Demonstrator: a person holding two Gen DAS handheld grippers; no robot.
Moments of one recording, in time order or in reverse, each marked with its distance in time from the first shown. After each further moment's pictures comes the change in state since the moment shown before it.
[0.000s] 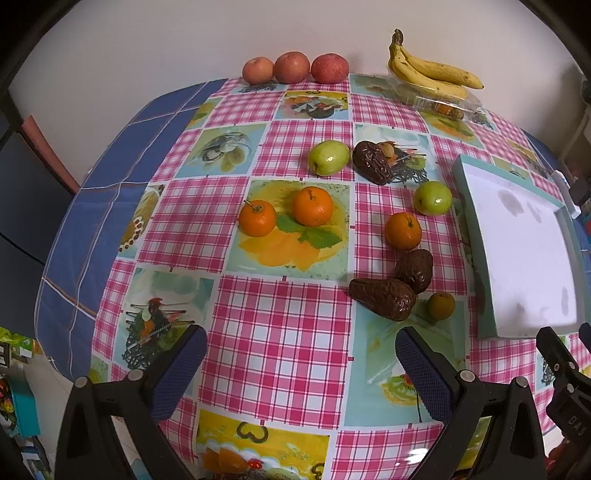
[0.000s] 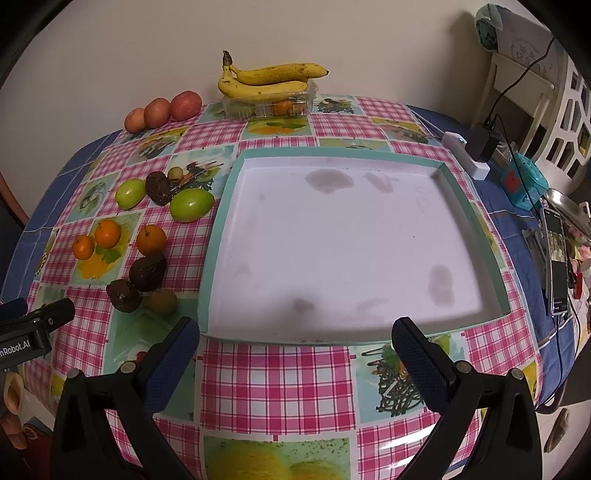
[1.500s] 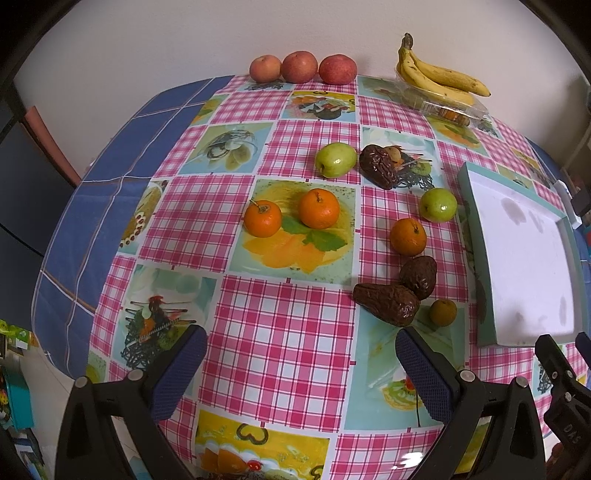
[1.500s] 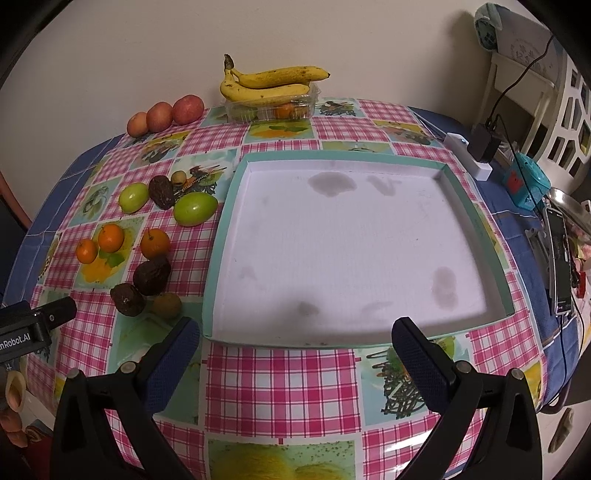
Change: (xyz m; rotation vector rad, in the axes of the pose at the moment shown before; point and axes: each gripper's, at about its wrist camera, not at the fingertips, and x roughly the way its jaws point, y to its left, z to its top) left arm 0.002 0.006 0.001 -0.028 -0.001 -0.009; right arm 0.001 0.001 -0.001 0.008 -0.017 0.017
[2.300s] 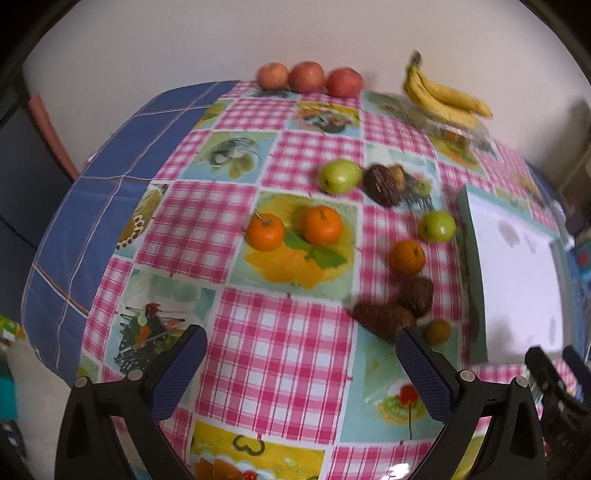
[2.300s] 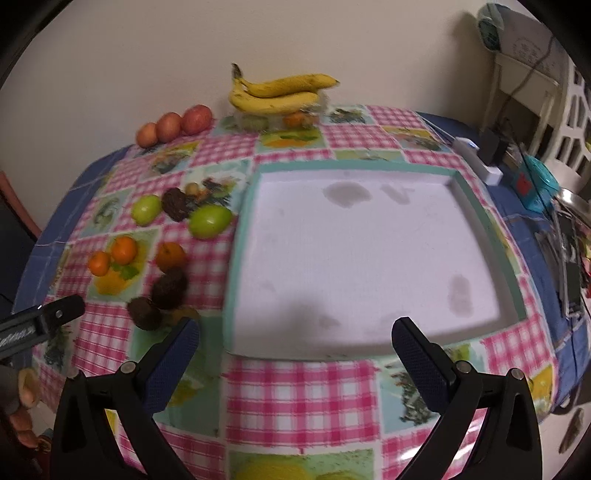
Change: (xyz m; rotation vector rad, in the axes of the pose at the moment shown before) left arm -0.002 0.018 0.008 -0.069 -0.049 -0.050; right arm -0.002 0.011 0.007 0.011 -0.040 0.061
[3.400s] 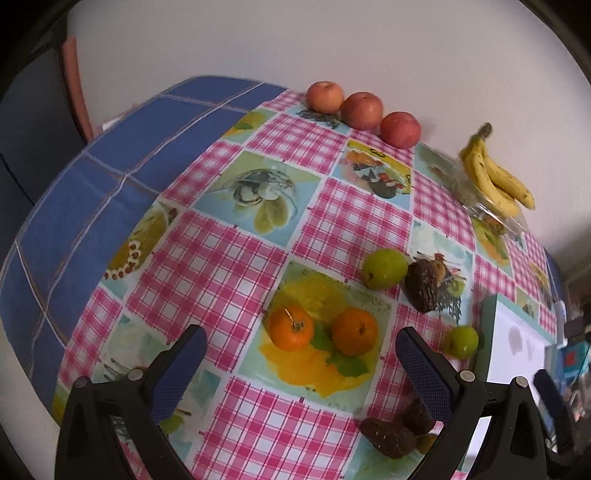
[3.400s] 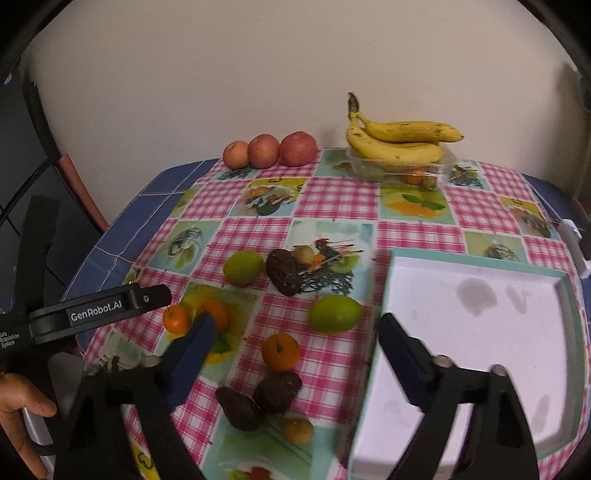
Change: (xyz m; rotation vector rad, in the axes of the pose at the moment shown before) left arm 0.040 0.047 0.074 -0.240 -0.018 -0.057; right arm 0.036 0.083 0.077 -0.159 -0.063 0.261
